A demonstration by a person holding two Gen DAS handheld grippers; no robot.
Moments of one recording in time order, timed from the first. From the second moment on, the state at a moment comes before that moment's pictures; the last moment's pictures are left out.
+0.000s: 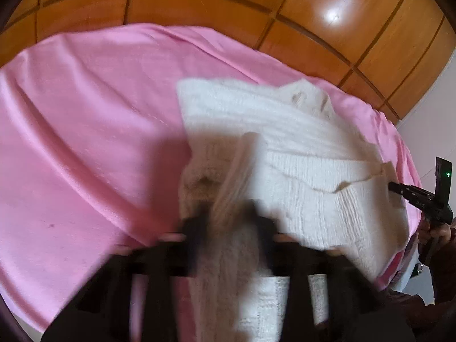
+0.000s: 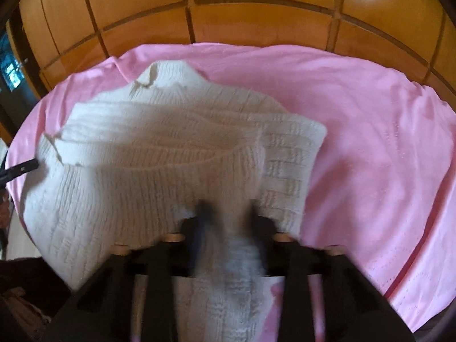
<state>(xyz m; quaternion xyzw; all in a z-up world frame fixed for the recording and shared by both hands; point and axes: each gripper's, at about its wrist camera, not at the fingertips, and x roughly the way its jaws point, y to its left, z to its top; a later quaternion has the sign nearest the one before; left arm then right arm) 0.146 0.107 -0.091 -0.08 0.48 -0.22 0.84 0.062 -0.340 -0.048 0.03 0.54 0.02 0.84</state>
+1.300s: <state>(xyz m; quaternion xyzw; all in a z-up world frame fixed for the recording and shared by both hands) 0.263 0.029 -0.046 -0.04 0.41 -0.20 0.89 0.184 -0.362 -0.039 0.09 0.46 -0.04 0.88</state>
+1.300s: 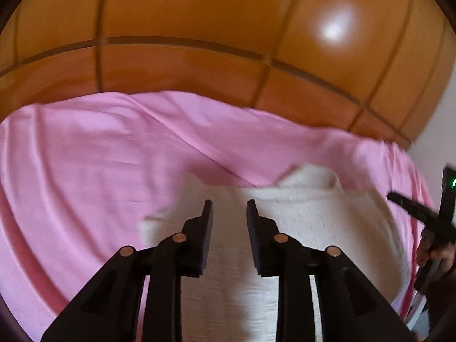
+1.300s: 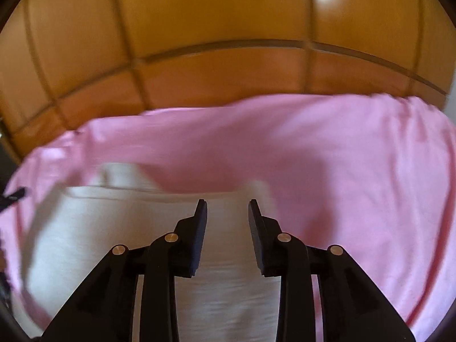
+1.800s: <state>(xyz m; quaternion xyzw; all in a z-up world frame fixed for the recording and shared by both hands) 0.250 -0.003 -0.066 -0.02 0.41 -0.22 0.88 0.199 -0.276 -0.079 0.06 0.51 0.02 0.86</state>
